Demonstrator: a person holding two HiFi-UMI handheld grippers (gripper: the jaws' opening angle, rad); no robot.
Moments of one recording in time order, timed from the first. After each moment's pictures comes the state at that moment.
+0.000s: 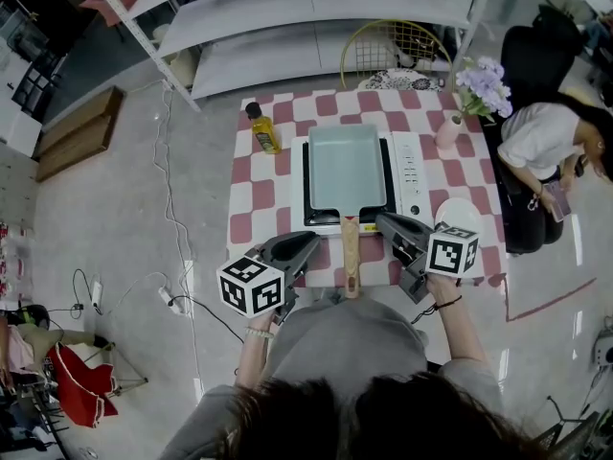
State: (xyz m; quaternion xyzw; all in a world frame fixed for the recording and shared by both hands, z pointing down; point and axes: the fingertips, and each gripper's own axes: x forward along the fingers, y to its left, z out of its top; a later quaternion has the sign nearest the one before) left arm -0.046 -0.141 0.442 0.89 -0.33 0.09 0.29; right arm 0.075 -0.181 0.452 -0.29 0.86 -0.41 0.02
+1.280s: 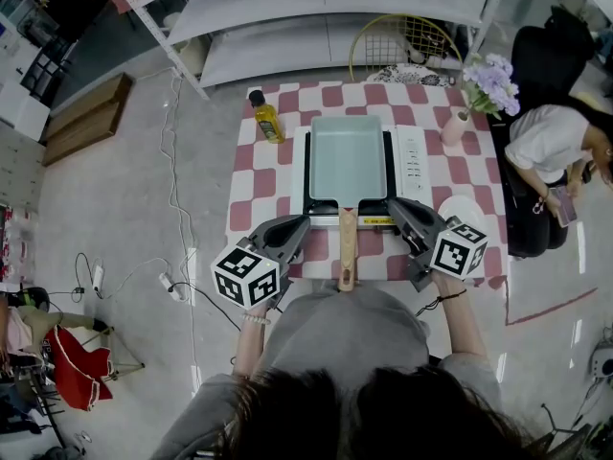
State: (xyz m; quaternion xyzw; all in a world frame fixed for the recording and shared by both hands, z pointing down) left arm -0.056 -0.153 0.434 0.89 -0.38 0.09 0.22; right arm 0.102 -0.194 0.443 -0.31 0.89 -0.32 0.03
